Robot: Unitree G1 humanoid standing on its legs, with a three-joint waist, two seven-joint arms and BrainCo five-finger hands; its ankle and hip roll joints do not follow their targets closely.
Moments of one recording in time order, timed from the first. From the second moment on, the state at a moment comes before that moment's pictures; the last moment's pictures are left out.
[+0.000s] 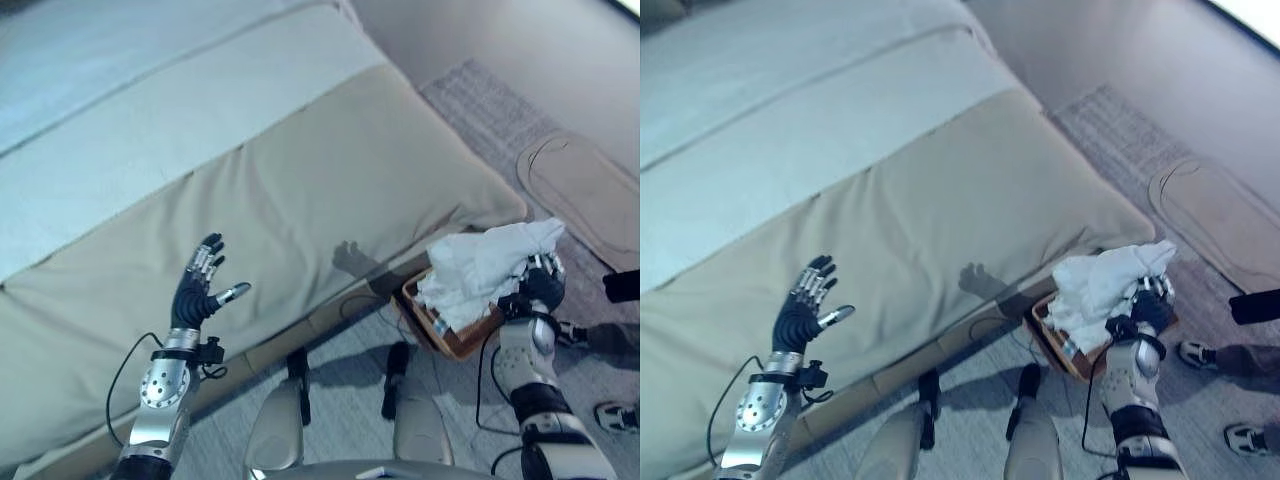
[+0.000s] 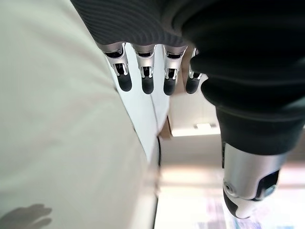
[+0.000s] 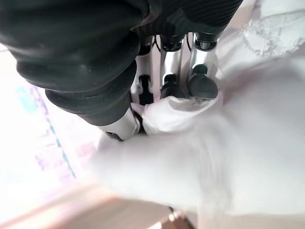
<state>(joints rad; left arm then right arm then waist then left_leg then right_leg) 0.13 0.40 -0.01 0.09 -0.34 -0.52 0.06 -0.33 -0.36 -0.17 0.65 0.89 -0.48 -0.21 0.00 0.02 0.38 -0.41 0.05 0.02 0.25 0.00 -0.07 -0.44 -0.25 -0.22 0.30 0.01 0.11</state>
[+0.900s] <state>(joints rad) 0.09 0.41 0.02 -0.14 -0.41 -0.62 0.24 -0.75 -0.62 -0.10 1.09 0.92 -0.50 -0.34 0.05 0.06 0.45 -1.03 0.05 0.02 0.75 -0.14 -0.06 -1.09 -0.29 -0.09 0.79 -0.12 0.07</state>
